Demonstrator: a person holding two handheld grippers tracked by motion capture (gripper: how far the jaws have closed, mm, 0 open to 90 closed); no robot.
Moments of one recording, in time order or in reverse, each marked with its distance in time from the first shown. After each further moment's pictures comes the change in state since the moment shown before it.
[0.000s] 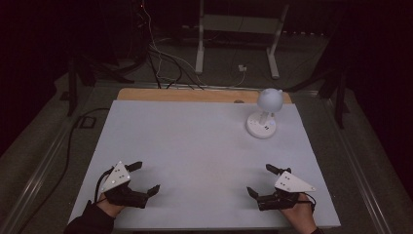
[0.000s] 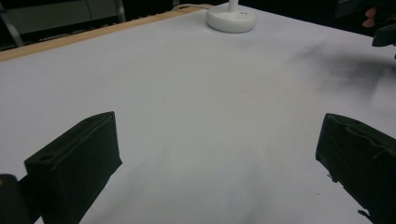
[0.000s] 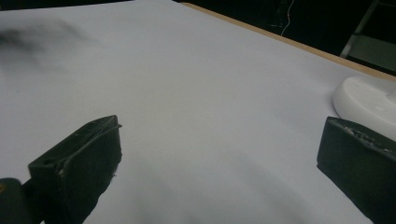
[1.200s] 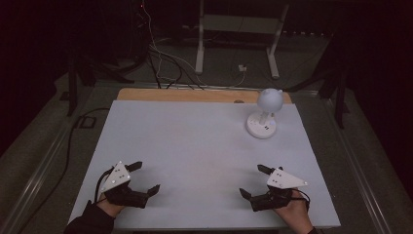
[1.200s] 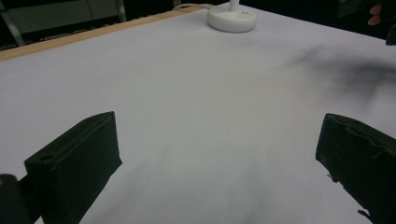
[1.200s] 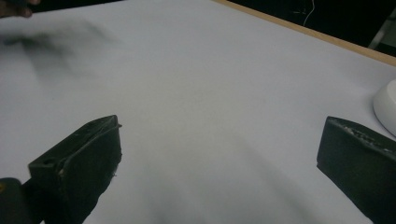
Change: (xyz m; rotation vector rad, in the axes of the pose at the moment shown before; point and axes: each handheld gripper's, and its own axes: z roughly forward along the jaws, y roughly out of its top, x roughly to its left) left arm 0.000 -0.001 0.001 0.004 0.002 -0.002; right arm 0.014 0.021 0.009 0.047 0.074 0.035
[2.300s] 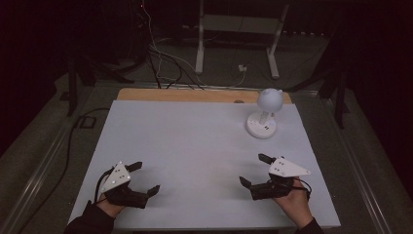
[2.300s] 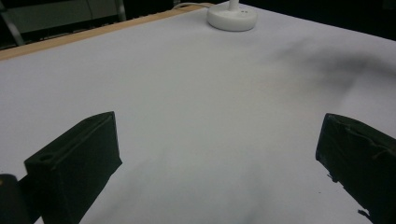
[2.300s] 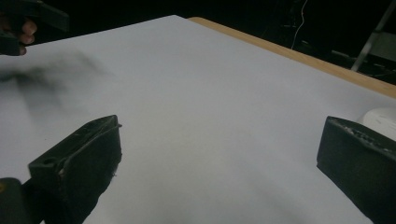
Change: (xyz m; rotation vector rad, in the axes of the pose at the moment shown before) left arm 0.000 0.000 0.000 -0.001 -0.001 0.002; right arm -0.011 0.030 0.001 -0.045 -0.022 0.014
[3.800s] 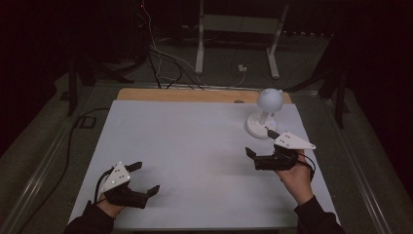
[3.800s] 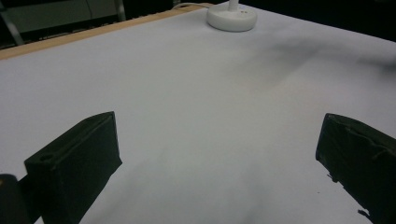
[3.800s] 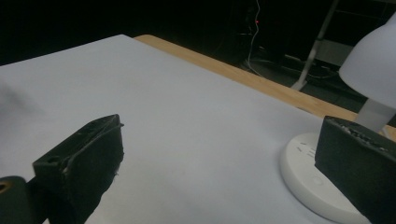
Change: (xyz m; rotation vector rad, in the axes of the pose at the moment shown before) left arm 0.000 0.000 0.000 0.002 -0.002 -0.001; right arm -0.047 0.041 0.014 -0.018 -0.157 0.032
